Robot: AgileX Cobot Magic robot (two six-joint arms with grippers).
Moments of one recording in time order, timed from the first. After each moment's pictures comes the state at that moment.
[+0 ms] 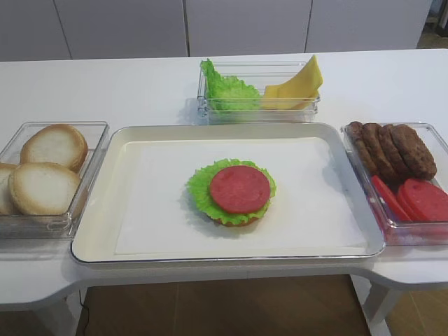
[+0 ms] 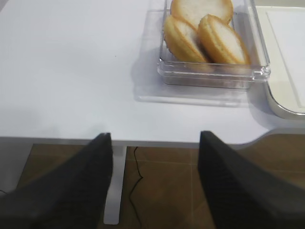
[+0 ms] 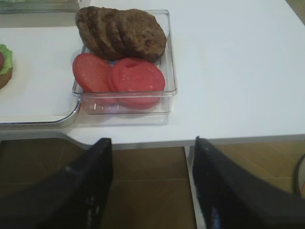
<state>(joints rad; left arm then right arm) 0.06 -0.02 -0.49 0.08 1.18 -0.08 0.03 -0.02 -0.48 0.07 1.13 0.01</state>
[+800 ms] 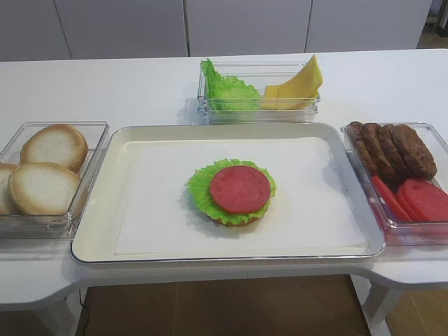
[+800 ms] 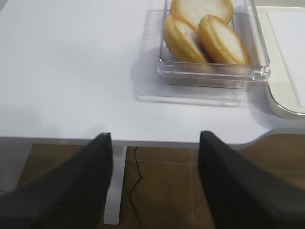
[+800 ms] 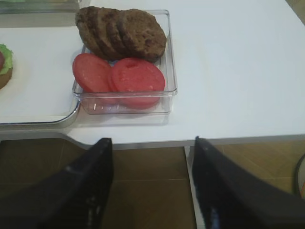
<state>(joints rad) 0.06 -0.02 -0.49 0.08 1.18 -0.08 0.03 -0.02 -0.48 0.07 1.13 0.01</state>
